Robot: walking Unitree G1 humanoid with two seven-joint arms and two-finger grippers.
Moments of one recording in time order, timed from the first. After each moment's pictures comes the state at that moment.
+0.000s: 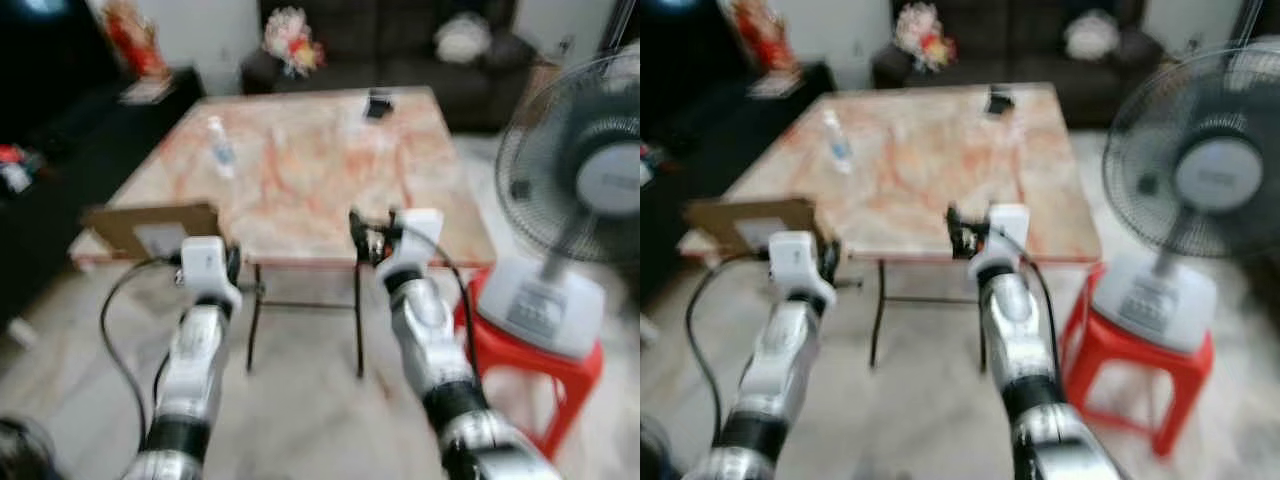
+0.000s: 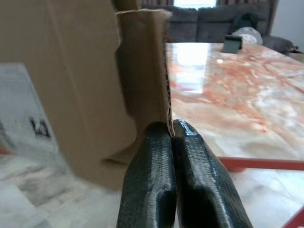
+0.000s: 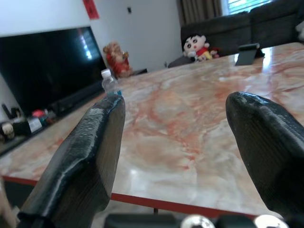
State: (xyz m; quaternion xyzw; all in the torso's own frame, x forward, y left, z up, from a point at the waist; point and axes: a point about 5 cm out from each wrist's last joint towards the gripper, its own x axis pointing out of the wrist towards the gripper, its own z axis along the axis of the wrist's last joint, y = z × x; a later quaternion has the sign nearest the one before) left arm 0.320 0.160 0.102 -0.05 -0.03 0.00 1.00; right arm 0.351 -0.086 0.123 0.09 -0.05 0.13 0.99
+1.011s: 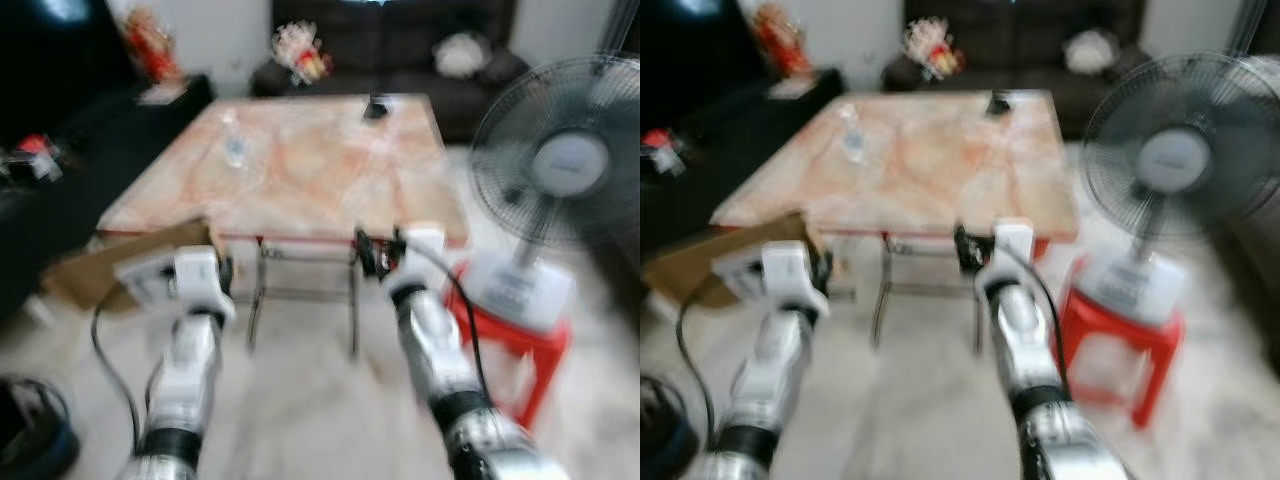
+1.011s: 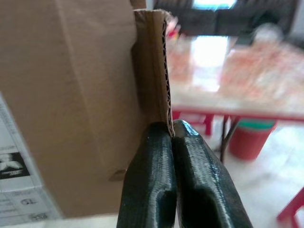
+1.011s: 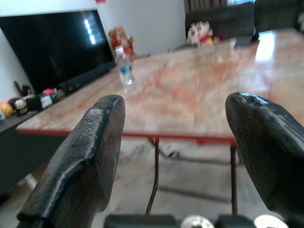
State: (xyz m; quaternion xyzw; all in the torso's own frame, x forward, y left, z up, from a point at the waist) left arm 0.315 0.179 0.087 -0.04 0.00 0.02 1.00; right arm 0.347 -0.099 0.096 0.08 0.00 0.12 0.99
